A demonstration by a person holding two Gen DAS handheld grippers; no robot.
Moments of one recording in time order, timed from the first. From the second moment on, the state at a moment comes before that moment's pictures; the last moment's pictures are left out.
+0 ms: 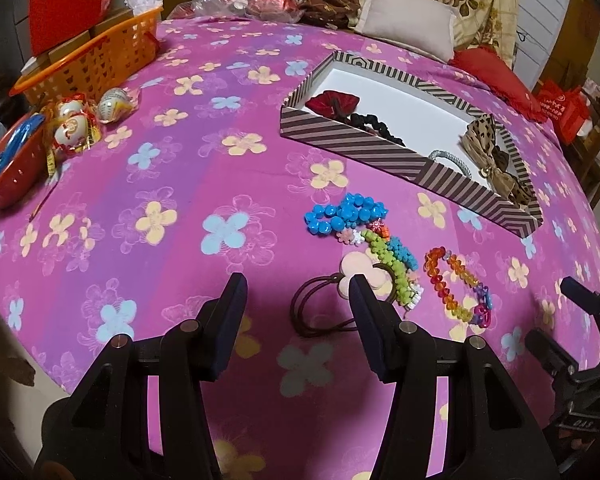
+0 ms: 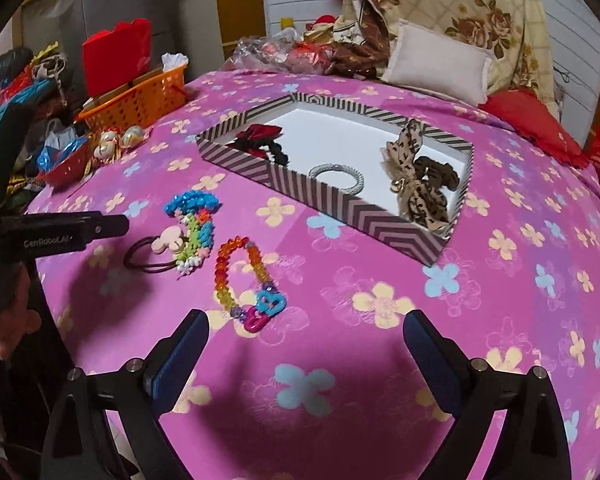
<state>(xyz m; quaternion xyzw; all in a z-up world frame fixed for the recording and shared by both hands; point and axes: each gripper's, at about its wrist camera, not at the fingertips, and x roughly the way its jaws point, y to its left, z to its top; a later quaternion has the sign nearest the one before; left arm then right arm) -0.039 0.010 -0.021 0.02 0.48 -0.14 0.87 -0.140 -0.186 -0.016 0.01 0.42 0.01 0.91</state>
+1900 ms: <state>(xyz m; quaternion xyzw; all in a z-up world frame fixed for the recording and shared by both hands) 0.039 0.009 -0.020 -0.02 0.47 -0.17 0.86 -0.098 -0.172 -0.039 0.04 0.44 0.05 0.89</state>
